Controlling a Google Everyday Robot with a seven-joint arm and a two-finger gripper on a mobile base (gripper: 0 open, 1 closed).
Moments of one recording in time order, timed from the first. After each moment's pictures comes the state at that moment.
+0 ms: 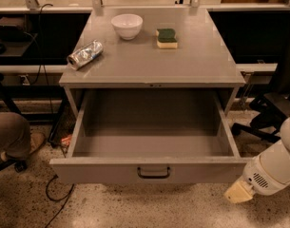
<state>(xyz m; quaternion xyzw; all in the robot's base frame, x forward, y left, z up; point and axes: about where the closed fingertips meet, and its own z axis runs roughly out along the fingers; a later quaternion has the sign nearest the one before) 0.354 -0.253 0.657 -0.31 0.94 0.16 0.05</state>
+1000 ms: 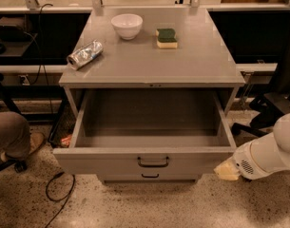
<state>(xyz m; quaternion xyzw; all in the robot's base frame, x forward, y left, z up) 0.419 -0.235 0.665 -0.31 0.93 0.13 0.17</state>
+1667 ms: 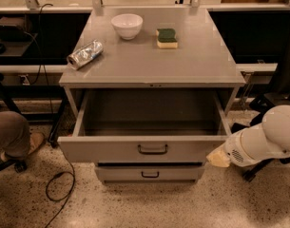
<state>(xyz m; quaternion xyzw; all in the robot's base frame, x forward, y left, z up) 0.460 -0.222 0.669 -0.35 0.91 0.11 0.21</state>
